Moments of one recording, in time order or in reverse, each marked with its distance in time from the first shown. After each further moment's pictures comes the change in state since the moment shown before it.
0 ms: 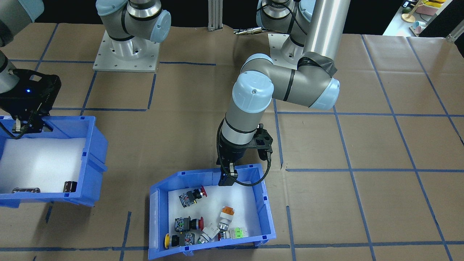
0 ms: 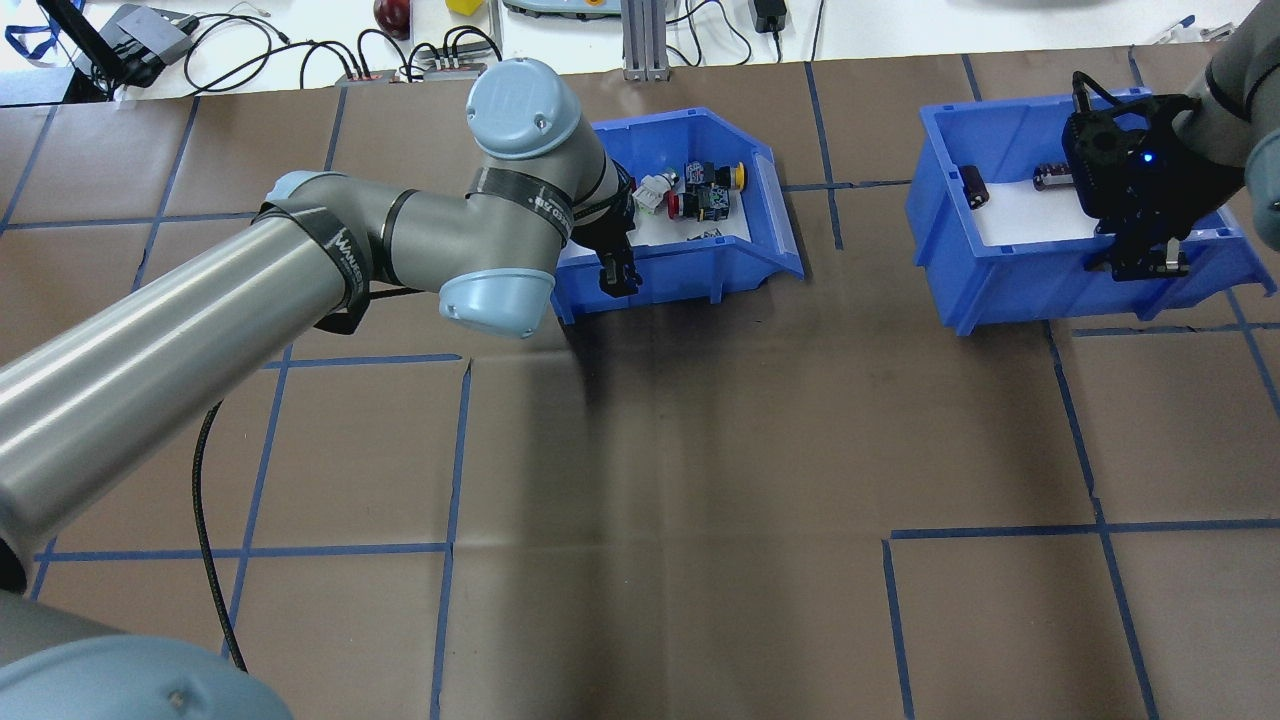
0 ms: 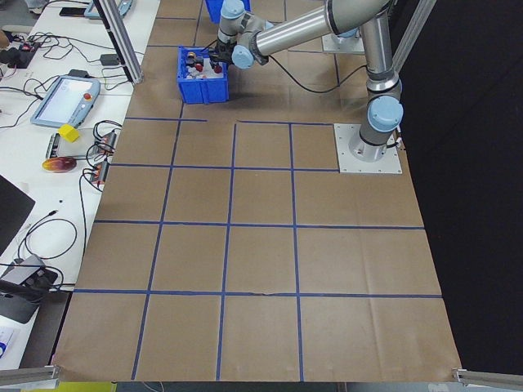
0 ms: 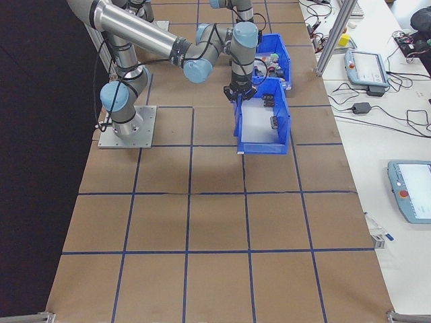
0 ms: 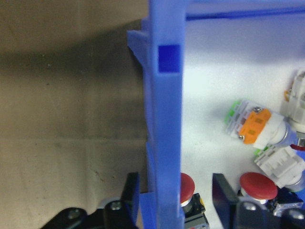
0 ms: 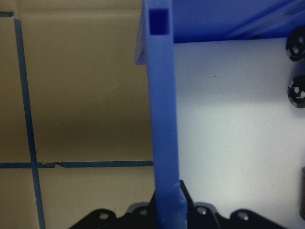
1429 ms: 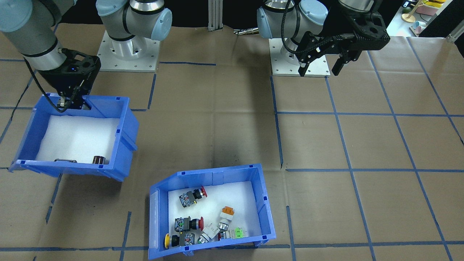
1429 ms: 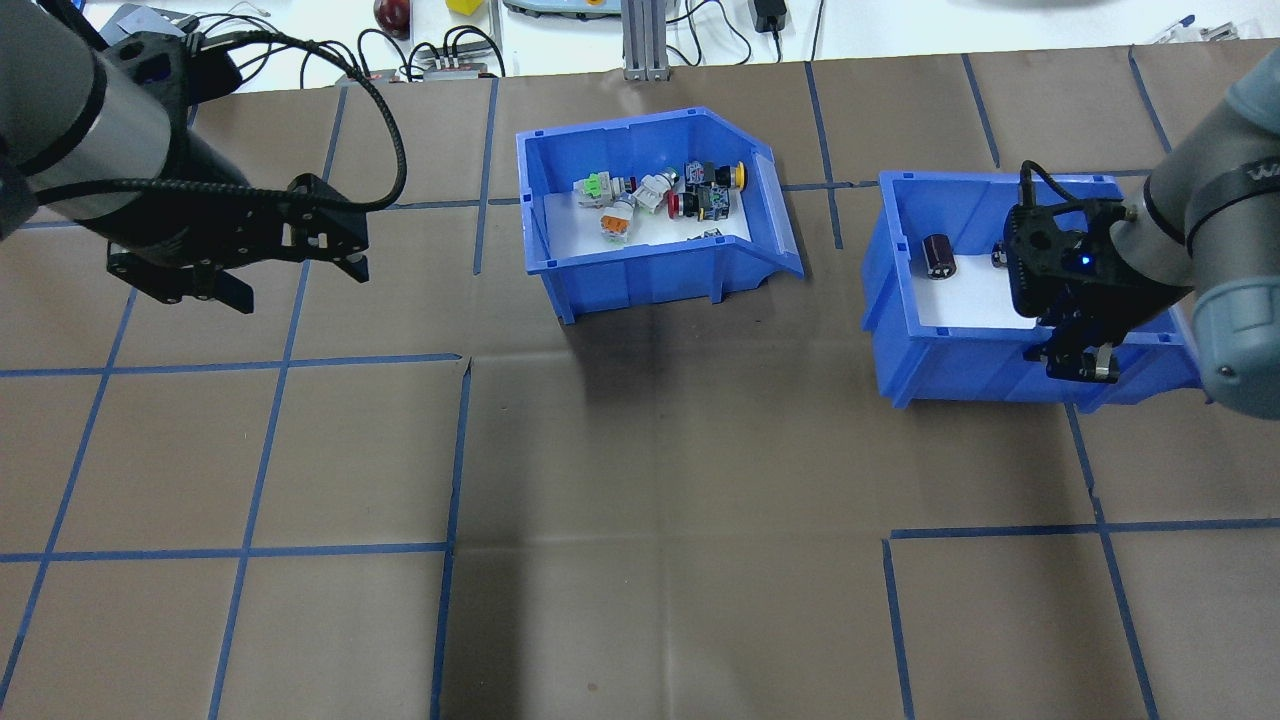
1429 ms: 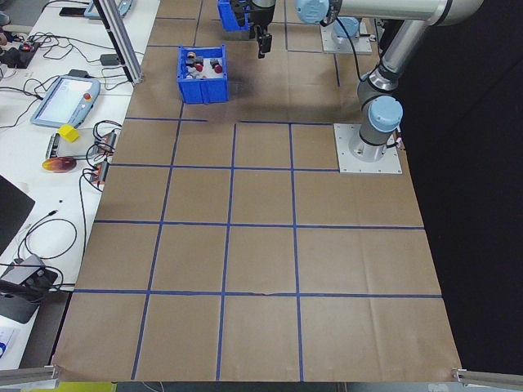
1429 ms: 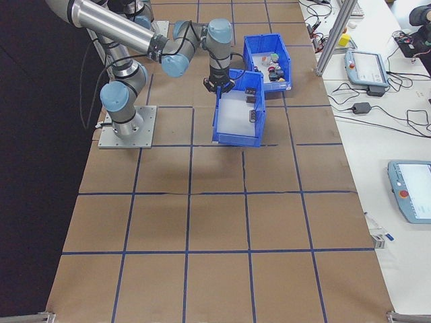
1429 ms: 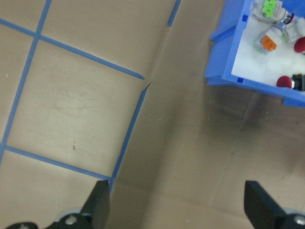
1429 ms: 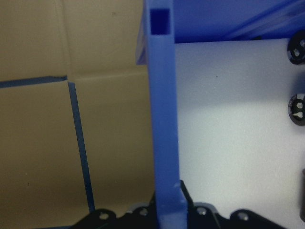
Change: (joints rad) left arm 0.390 0.653 -0.105 -0.652 0.024 1.915; right arm 0.082 -0.200 0.244 -0.017 0.047 0.184
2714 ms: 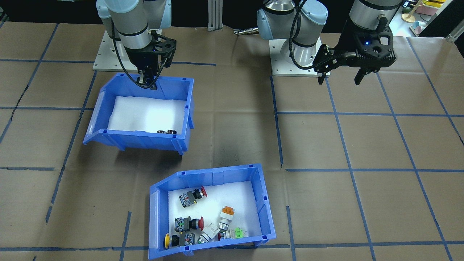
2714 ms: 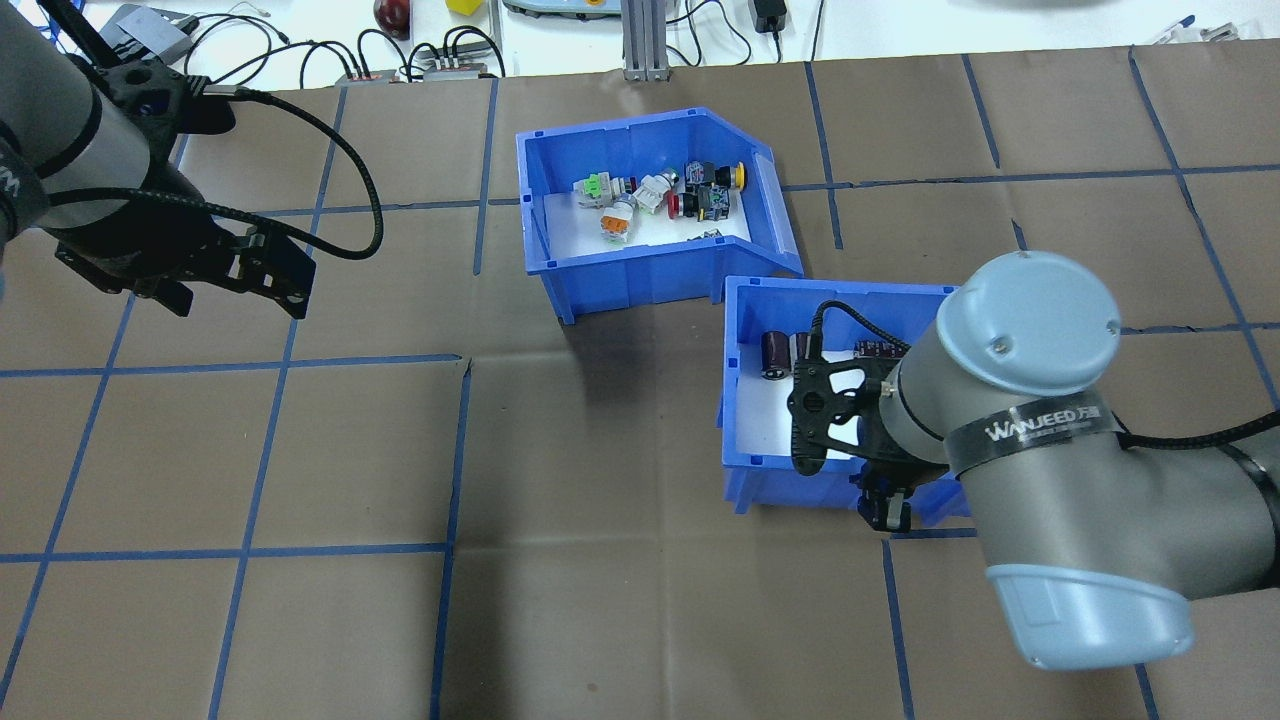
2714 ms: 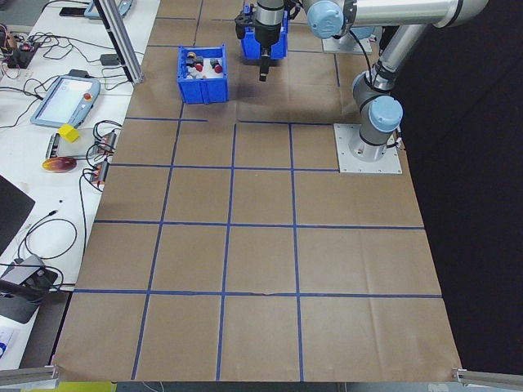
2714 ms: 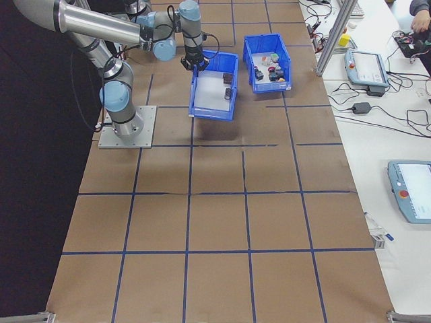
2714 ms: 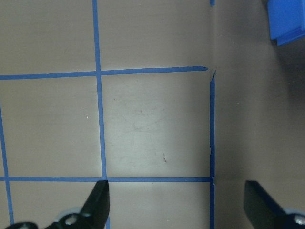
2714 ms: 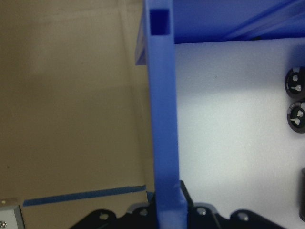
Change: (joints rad) left arm -0.004 -0.068 -0.002 0.009 0.152 0.187; right arm 0.424 -0.119 0.189 -0.112 -0.003 0.446
